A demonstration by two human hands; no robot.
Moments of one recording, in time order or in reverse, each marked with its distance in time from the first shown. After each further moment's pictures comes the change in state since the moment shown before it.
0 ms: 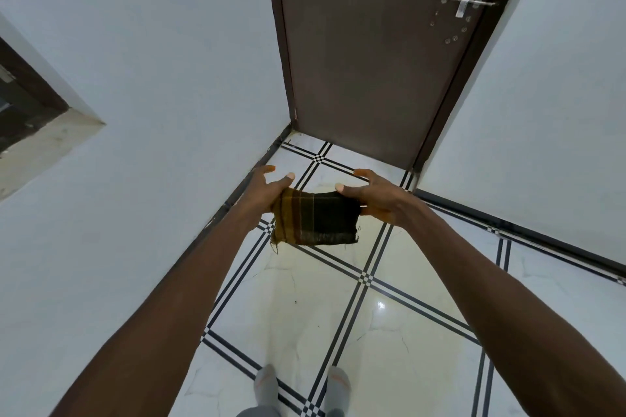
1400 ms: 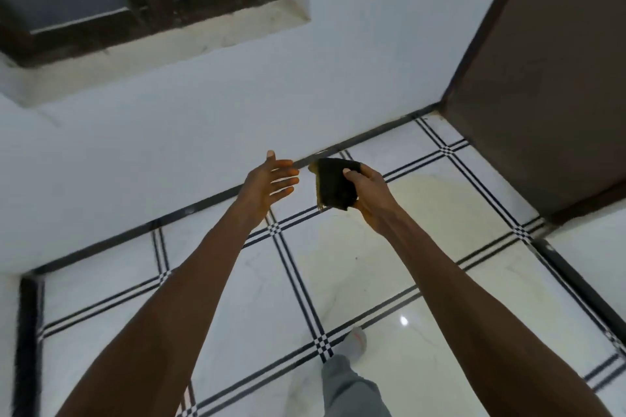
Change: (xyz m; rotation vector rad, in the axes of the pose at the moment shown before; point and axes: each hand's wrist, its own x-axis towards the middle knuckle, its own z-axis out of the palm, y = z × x) left_hand -0.193 -0.206 -0.163 -0.732 0.480 -0.072; right_hand -0.016 0.088 0.289 -0.129 -0.254 -0.079
